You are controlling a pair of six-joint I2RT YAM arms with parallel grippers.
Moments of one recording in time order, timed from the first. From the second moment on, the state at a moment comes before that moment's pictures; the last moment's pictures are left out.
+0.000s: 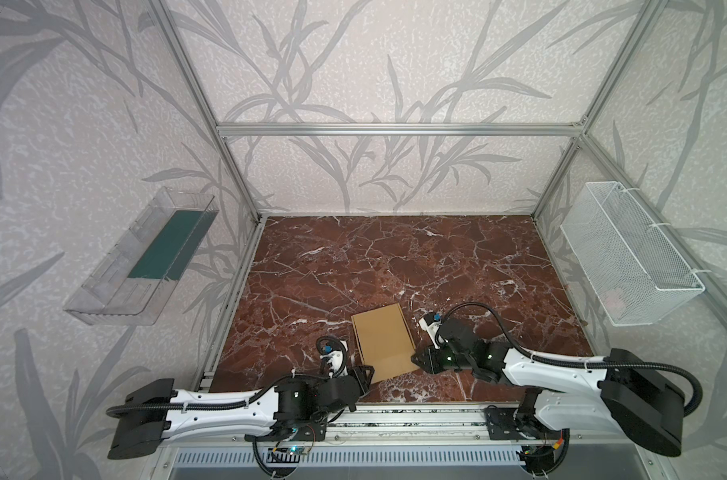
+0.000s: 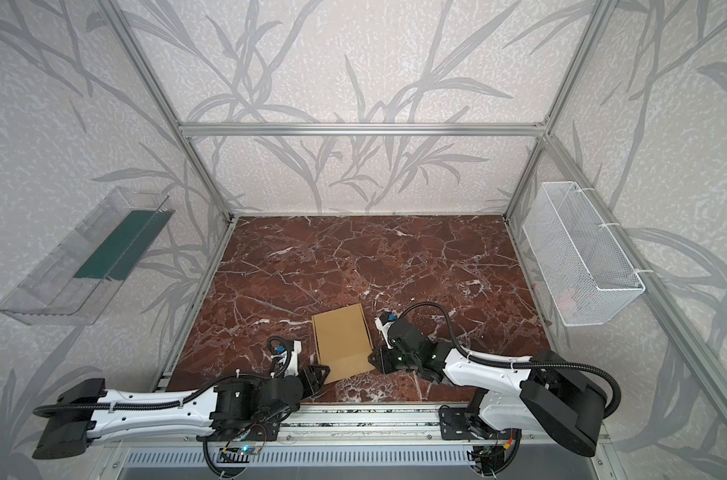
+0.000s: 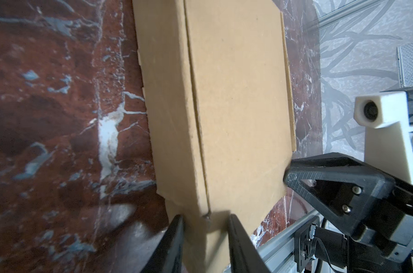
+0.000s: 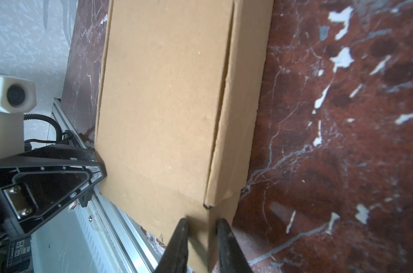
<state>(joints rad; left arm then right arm) -1.38 0.70 0.13 -0.17 -0.48 -1.52 0.93 1.24 0.41 0.05 -0.26 0.74</state>
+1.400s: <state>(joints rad) -1.45 0.51 0.05 -0.16 -0.59 -1.52 0.93 1.29 0.39 0.15 -0.24 0.76</state>
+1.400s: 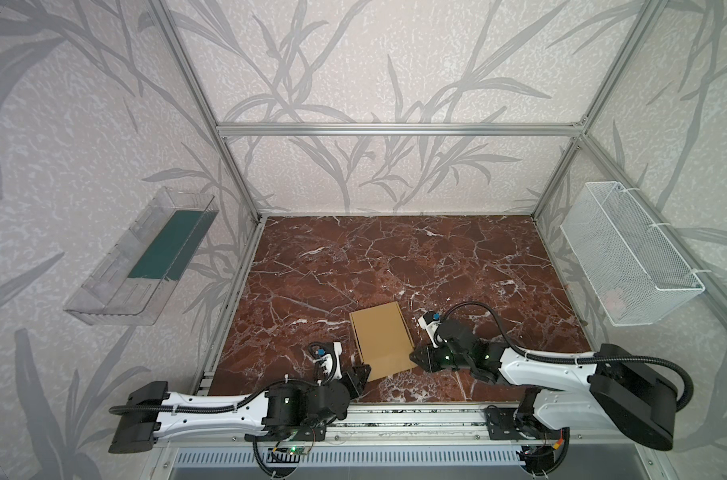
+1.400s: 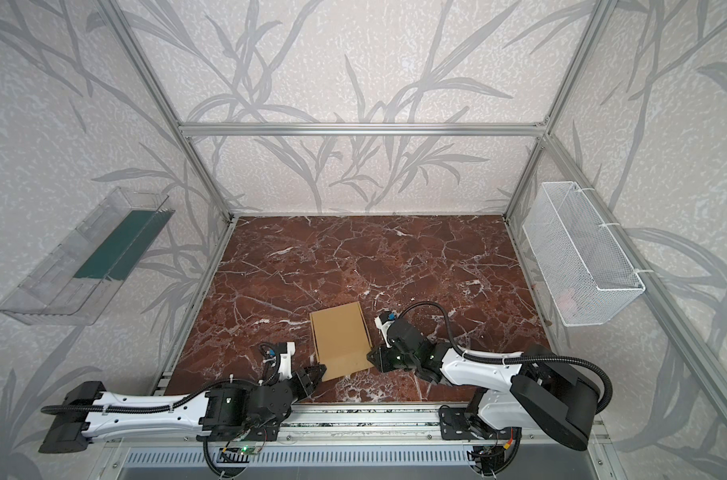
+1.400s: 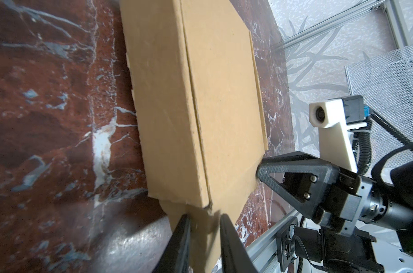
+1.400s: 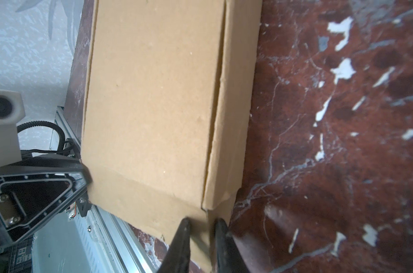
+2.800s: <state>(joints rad) -1.47 0.33 0.08 -0.29 -0.51 -1.58 0.93 1.25 0.39 0.09 -0.23 0.75</state>
